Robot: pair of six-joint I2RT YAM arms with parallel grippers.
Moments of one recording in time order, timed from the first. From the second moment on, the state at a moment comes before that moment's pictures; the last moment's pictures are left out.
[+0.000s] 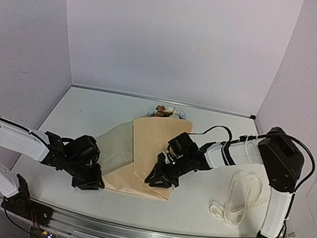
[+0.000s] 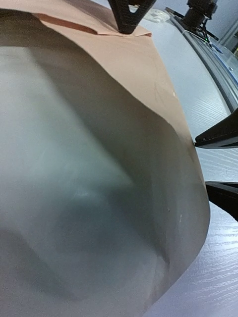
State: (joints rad) left arm -0.93 1.35 0.57 -0.31 0.15 -1.17; right arm 0.86 1.99 1.16 -0.18 -0.58 1.00
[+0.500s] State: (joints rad) left arm -0.85 1.35 0.57 -0.37 0.04 -1.20; right arm 0.89 2.03 1.19 -0.16 -0.52 1.00
